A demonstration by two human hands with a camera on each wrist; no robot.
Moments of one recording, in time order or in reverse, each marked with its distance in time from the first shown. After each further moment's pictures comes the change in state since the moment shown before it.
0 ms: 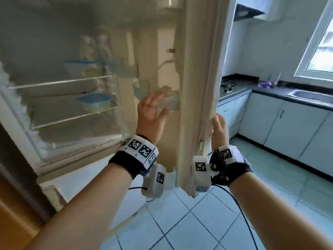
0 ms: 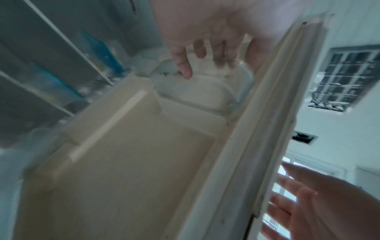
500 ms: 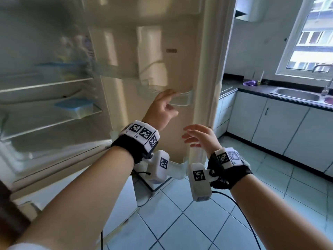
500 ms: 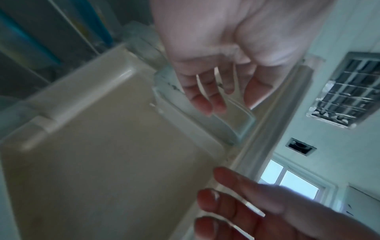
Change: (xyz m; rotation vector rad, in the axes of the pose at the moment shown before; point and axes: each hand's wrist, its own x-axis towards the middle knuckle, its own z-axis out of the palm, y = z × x) left_hand 0.046 0.010 0.052 -0.126 -0.344 -0.106; right_hand 0.014 -0.004 -0.018 -0.245 -0.414 0.186
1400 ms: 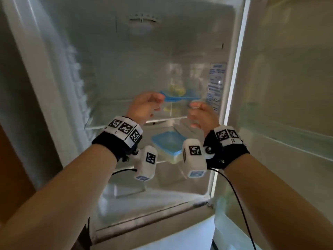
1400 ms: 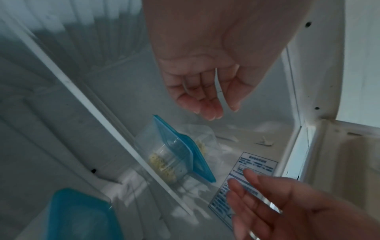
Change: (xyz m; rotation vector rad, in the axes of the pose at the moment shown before) left_hand 0.124 -0.165 -0.426 -0.005 0.471 -0.246; right_hand 0.300 -0.147 0.398 0.251 -0.227 -0.129
